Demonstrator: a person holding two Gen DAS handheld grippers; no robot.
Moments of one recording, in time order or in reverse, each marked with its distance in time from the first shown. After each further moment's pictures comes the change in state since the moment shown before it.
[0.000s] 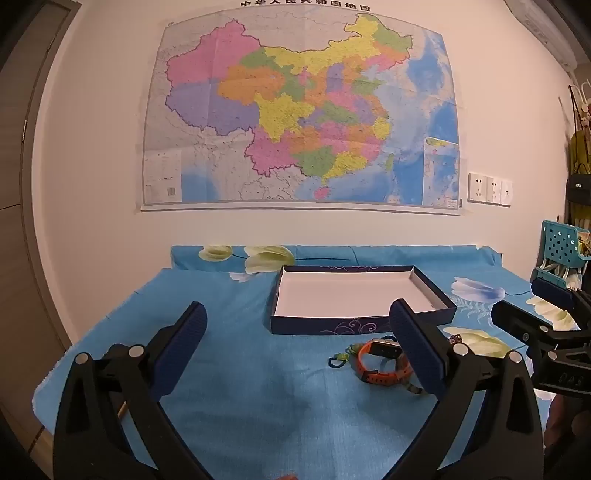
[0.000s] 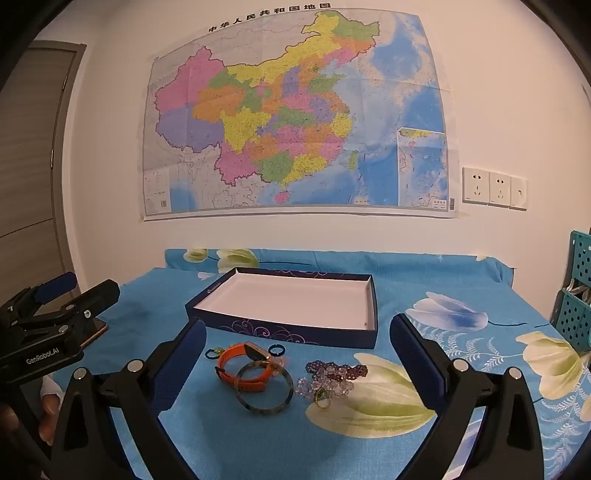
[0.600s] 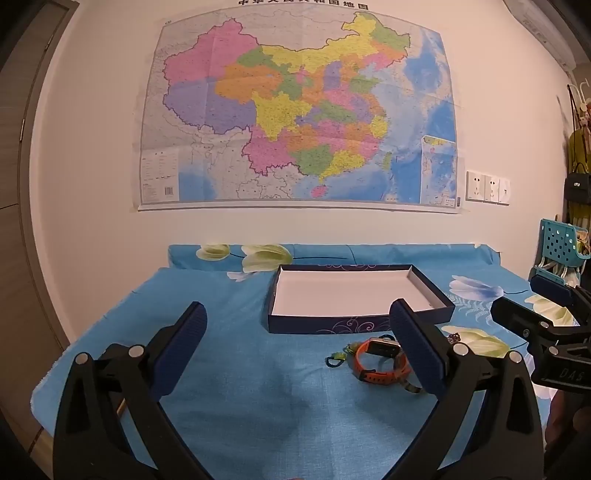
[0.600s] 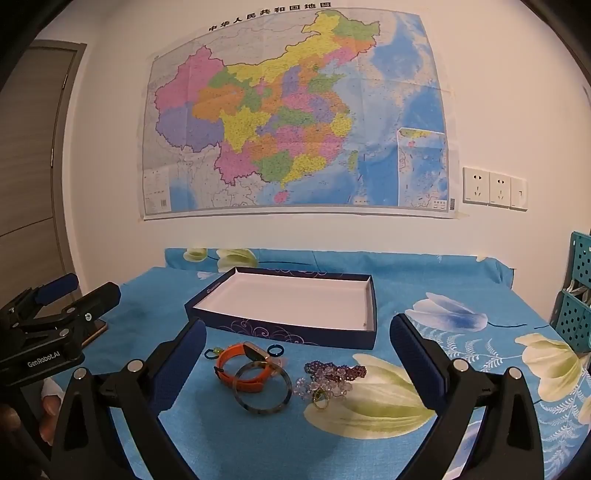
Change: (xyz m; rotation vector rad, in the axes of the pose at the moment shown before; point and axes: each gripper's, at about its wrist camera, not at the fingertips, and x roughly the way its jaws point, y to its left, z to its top) left arm 0.002 -0.007 -0.005 0.003 -0.001 0.004; right arm 0.000 -0.002 0.002 -0.006 0.011 -0.003
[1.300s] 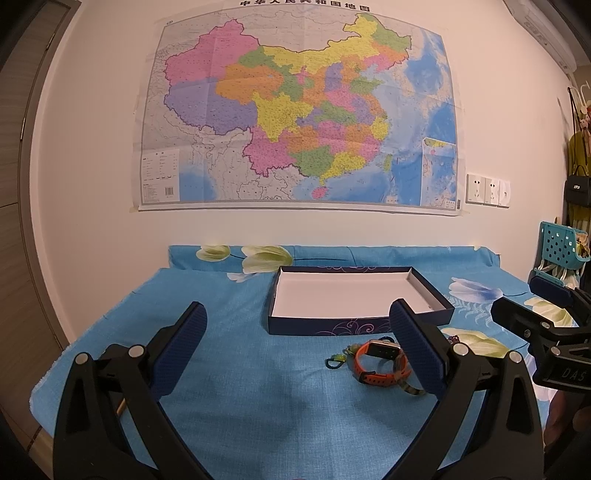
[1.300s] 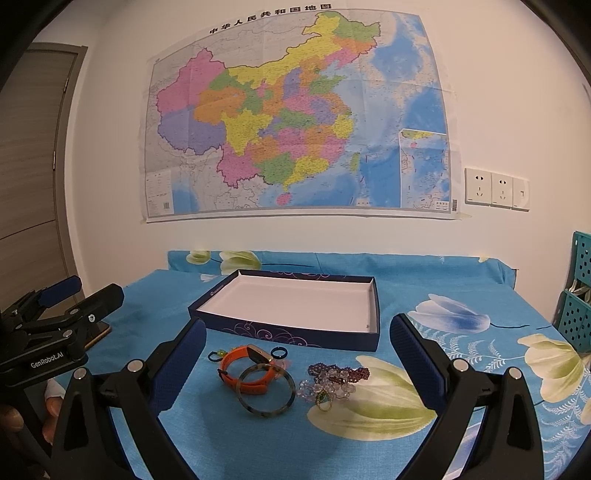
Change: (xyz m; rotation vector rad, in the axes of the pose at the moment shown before) left arm 0.001 0.002 0.003 -0.001 0.001 -0.006; right arm 0.001 0.000 0.001 0.008 -0.005 0.008
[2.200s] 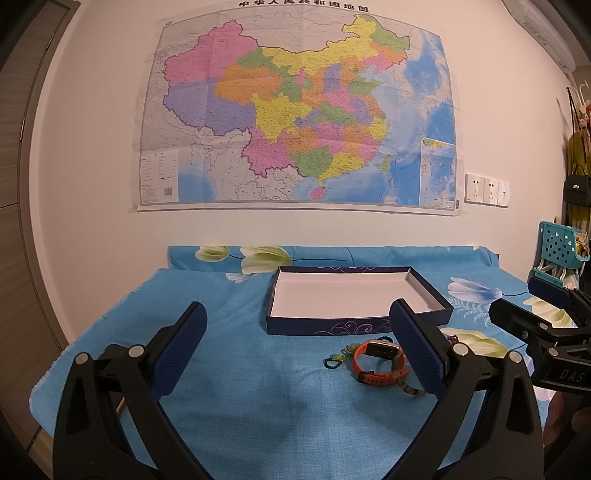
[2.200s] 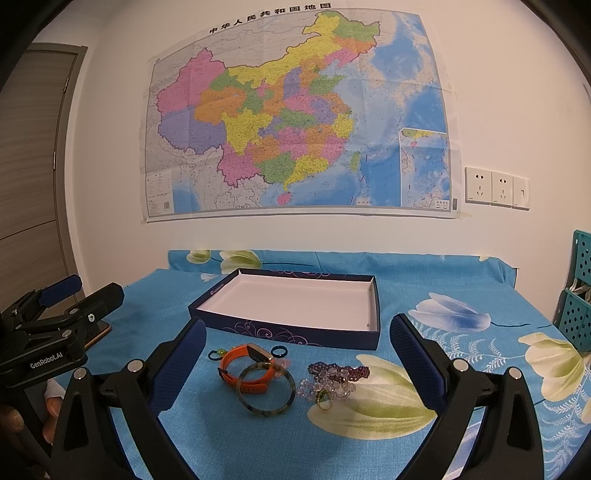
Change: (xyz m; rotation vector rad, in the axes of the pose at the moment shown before) left arm 0.002 -0.004 0.000 -0.002 -0.001 0.000; right arm -0.002 0.002 0.000 -0.002 0.003 0.005
